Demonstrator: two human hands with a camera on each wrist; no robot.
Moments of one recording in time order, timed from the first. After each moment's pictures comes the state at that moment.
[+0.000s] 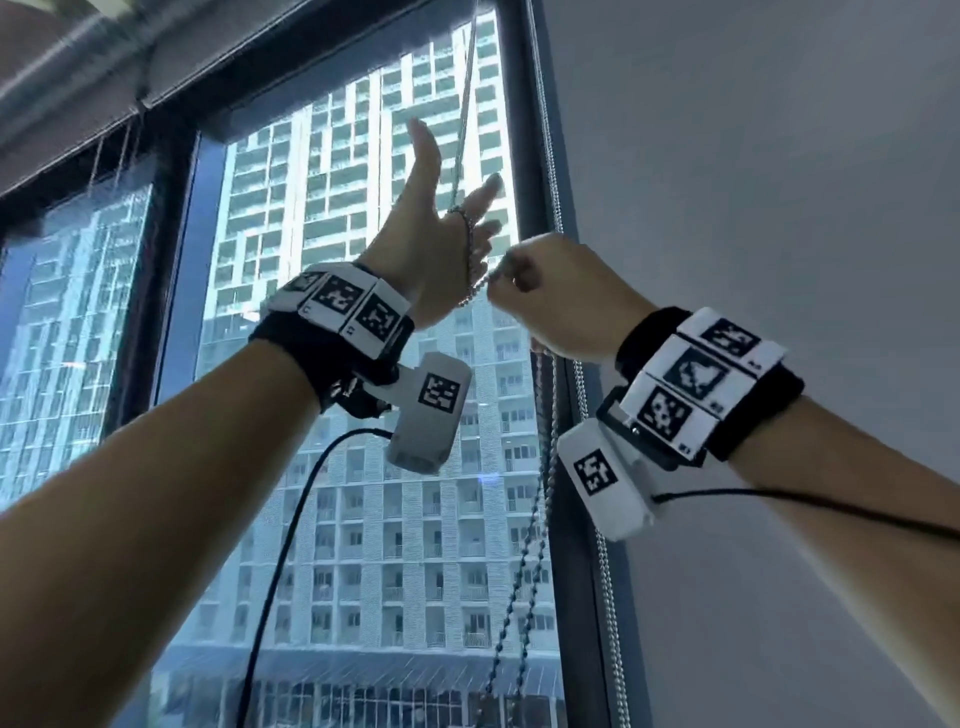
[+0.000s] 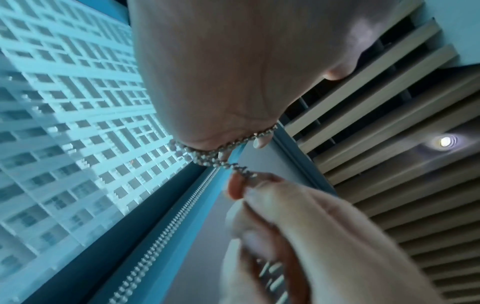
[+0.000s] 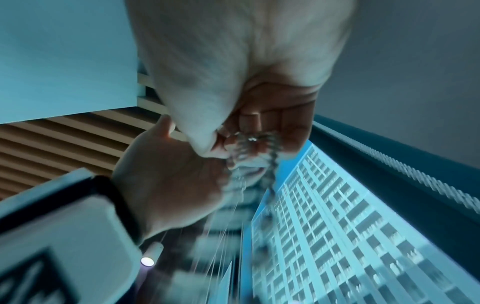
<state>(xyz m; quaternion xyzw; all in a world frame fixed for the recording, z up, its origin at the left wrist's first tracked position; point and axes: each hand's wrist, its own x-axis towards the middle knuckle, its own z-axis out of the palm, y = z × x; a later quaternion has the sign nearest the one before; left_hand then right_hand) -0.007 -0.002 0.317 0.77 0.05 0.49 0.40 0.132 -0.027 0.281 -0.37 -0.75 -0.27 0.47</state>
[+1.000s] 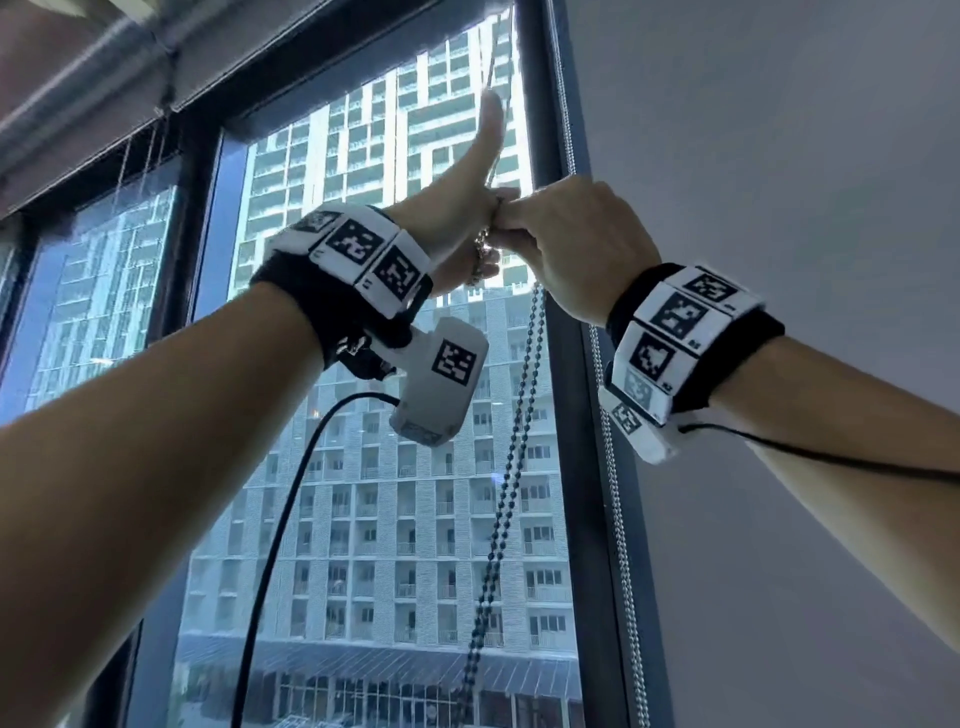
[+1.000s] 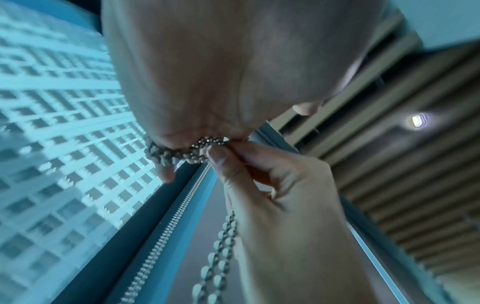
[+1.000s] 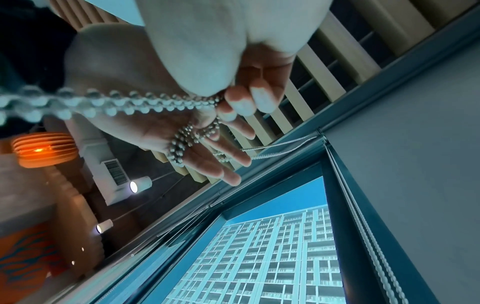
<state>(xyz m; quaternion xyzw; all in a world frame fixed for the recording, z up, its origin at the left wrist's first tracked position) -0.010 -0.023 0.327 0.83 0.19 0.47 0.22 0.125 -0.018 0.311 -0.33 -0.64 -0.56 0.42</state>
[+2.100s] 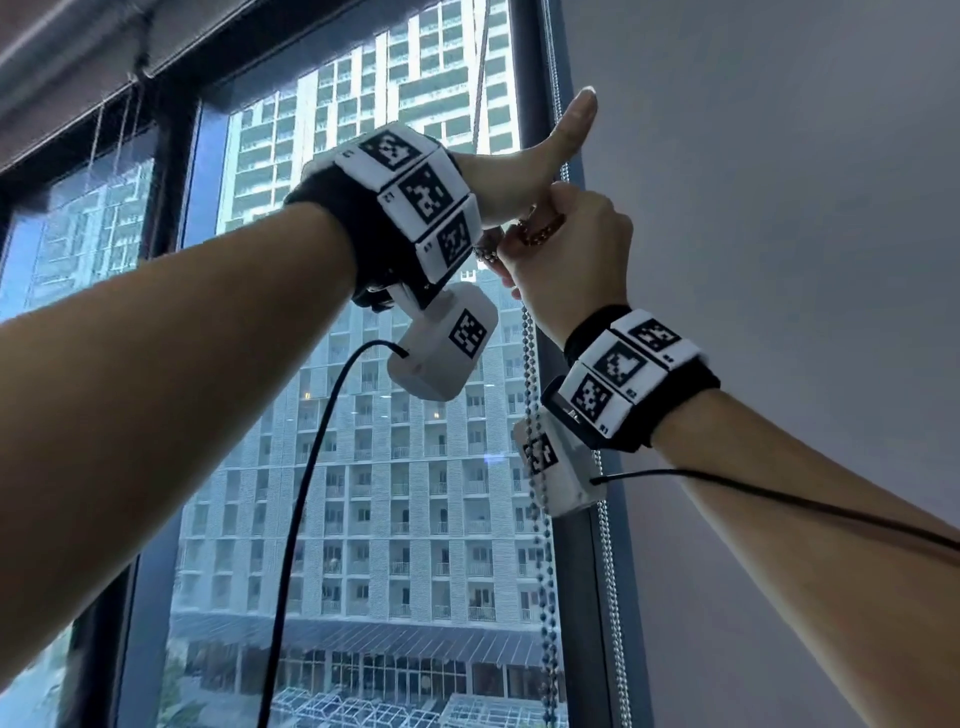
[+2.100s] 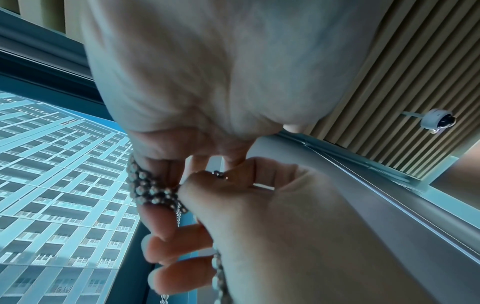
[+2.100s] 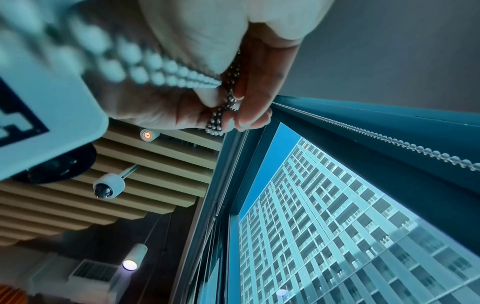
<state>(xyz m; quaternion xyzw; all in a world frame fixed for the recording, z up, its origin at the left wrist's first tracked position) 0.027 -0.039 0.329 0.87 0.35 0.34 0.01 0.118 0.012 0.281 -0.23 -0.57 -0.27 0.74</state>
